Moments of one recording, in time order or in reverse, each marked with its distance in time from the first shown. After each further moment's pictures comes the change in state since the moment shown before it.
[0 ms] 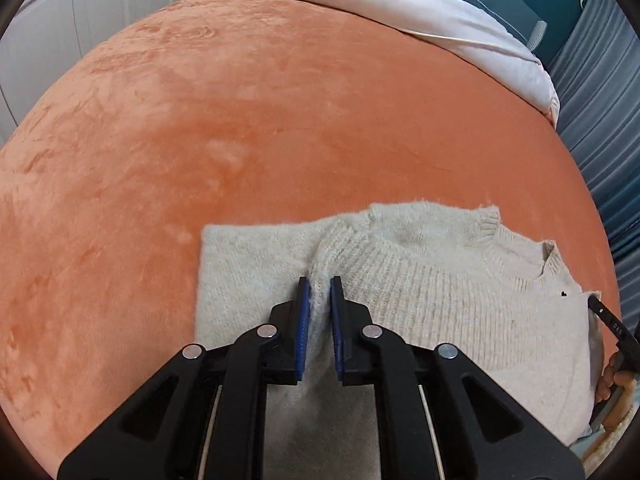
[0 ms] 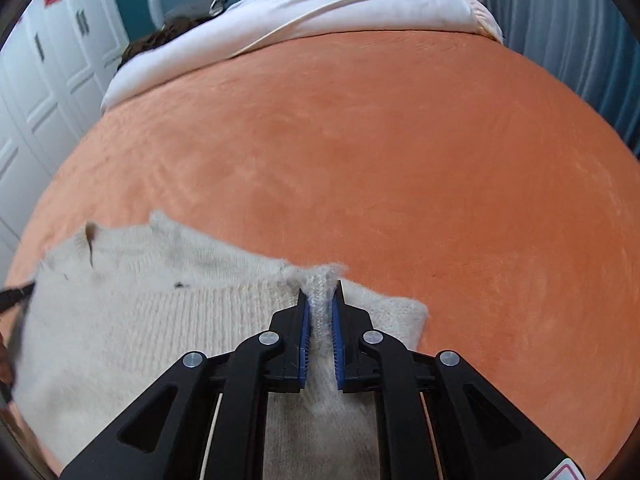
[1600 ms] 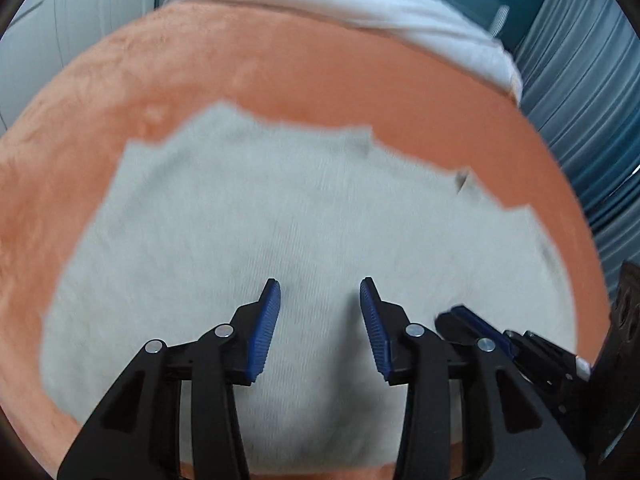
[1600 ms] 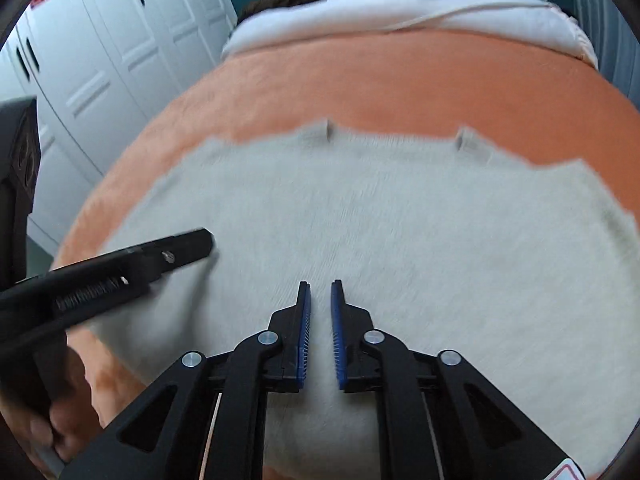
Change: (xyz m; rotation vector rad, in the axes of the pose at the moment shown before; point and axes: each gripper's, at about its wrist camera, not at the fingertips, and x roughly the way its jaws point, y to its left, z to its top) left arm -0.038 -0.091 -0.091 0.063 0.010 -0.042; right arm -0.032 0.215 -0.083 -0.205 0.069 0.229
